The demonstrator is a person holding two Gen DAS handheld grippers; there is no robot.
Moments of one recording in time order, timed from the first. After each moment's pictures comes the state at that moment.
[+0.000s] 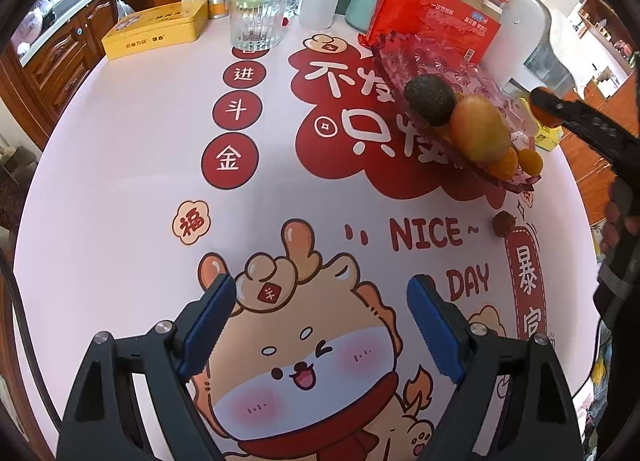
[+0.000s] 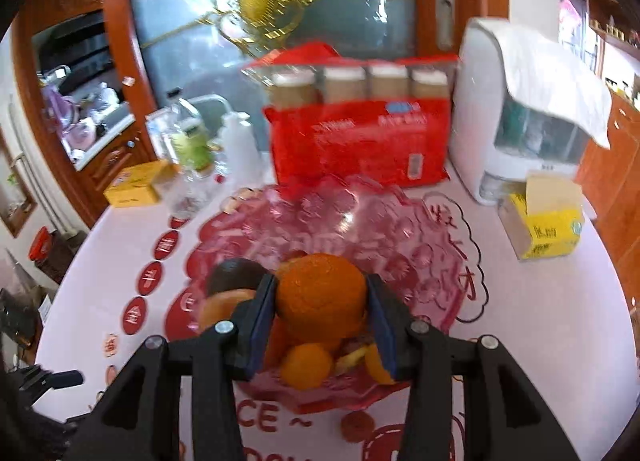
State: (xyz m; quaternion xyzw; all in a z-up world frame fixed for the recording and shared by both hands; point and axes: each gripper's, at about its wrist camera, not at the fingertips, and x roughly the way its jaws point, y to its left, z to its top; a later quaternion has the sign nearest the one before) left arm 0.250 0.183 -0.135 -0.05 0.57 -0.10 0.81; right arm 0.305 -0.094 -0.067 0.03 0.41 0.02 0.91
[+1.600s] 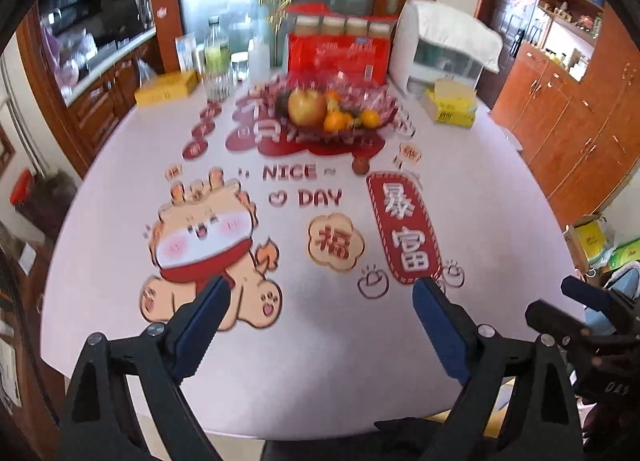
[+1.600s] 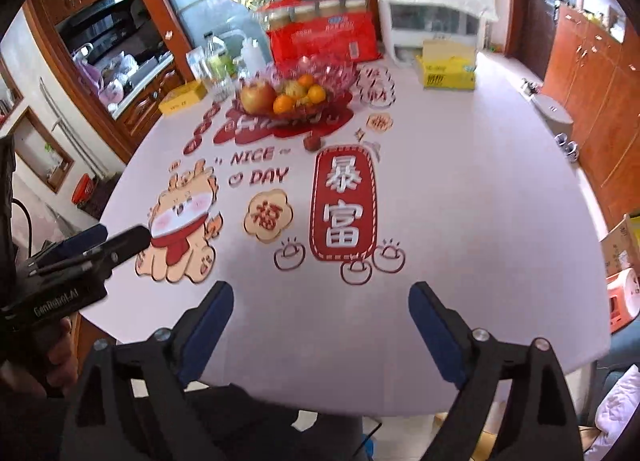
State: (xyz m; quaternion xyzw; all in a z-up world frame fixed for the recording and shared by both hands) left arm -0.009 0.033 -0.002 -0.01 0.46 -0.07 0.88; right arm -0.051 -0.178 -0.008 0.08 0.49 0.04 0.87
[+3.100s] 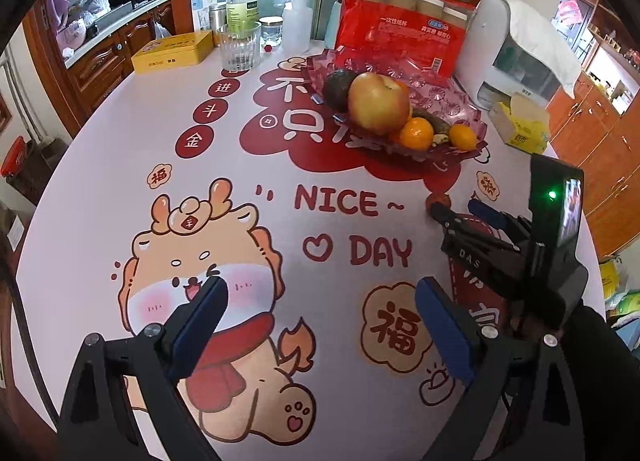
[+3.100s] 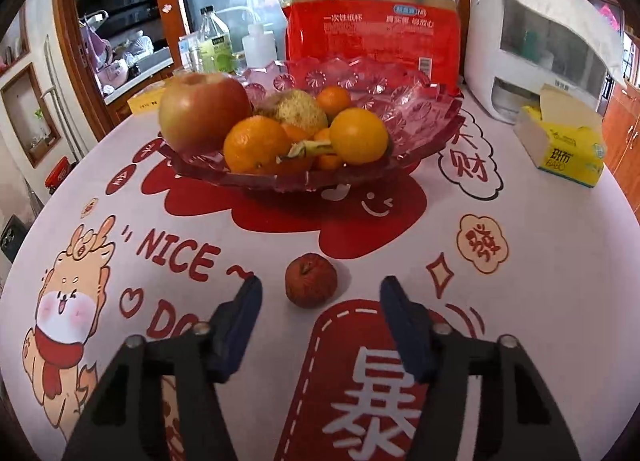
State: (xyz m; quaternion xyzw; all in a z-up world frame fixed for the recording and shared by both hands) left arm 0.148 0.072 -0.102 -0.05 0.51 -0.03 0.86; right arm 0.218 -0.133 -0.178 -0.01 0.44 0.09 0.89
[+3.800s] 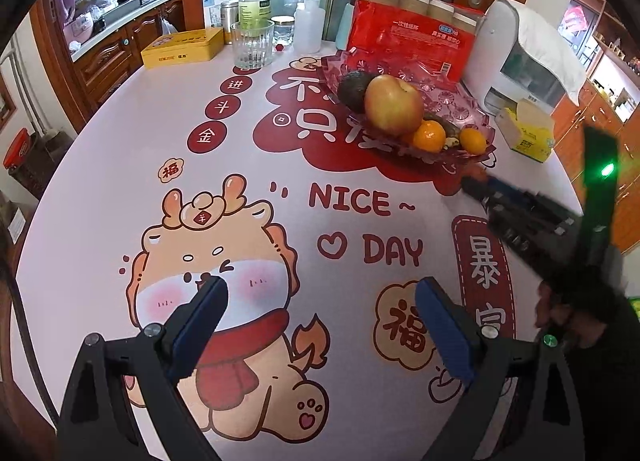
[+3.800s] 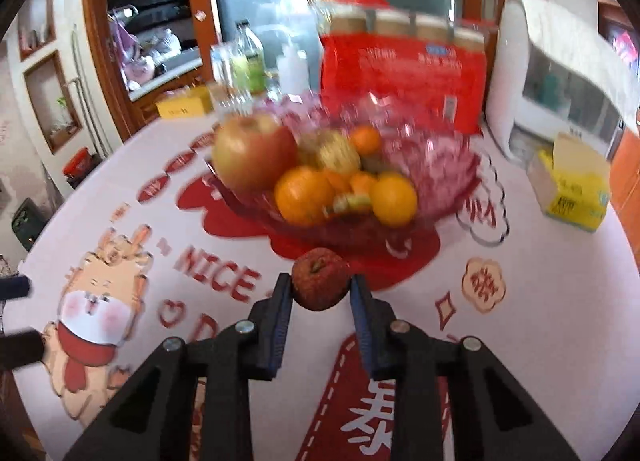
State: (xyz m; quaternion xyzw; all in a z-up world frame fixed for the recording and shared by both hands) left arm 0.145 0.085 -0.103 -0.06 0.51 -0.02 0.86; right arm 0.213 -0.119 -0.129 -0.04 0.41 0.14 0.90
